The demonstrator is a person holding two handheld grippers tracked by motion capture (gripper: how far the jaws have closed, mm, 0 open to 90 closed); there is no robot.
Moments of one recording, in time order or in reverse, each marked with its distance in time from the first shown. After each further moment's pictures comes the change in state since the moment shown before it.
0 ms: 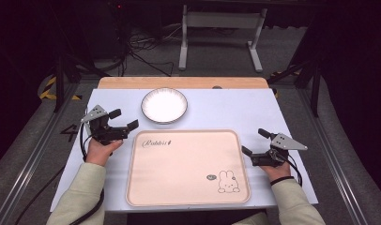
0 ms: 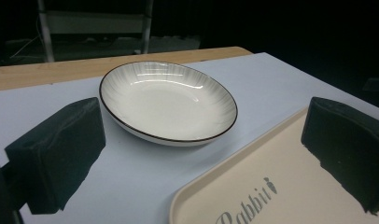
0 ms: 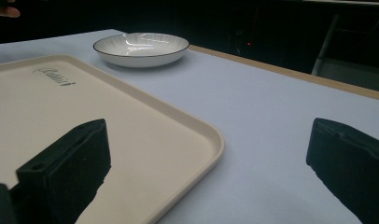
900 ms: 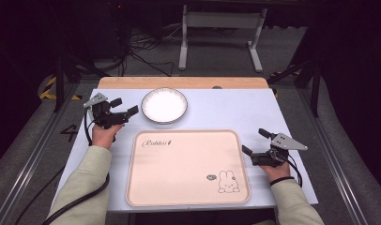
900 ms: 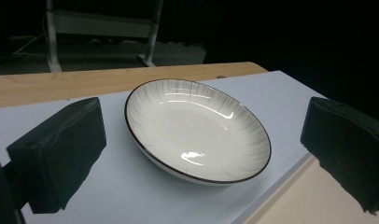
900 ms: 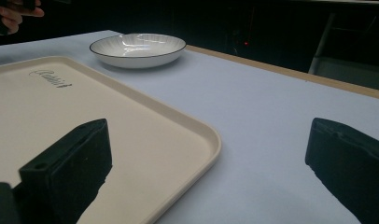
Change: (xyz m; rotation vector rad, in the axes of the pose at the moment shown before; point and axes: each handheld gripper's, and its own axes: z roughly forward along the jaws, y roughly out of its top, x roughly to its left) left arm 0.037 0.018 0.032 -0.025 0.002 -0.051; right arm 0.000 0.000 0.000 -0.001 -0.014 0.012
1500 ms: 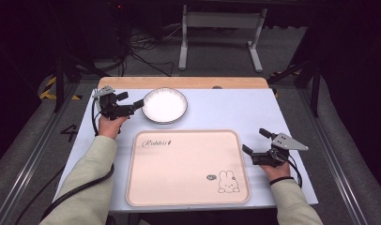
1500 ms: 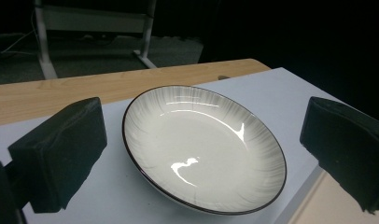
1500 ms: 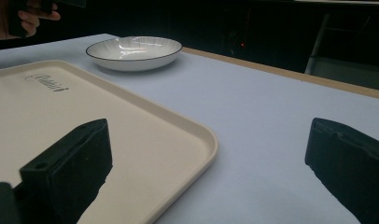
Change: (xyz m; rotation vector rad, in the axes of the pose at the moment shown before) left arm 0.013 0.012 0.030 0.031 -0.024 0.005; right arm -0.001 0.000 -0.001 -0.010 -0.010 0.013
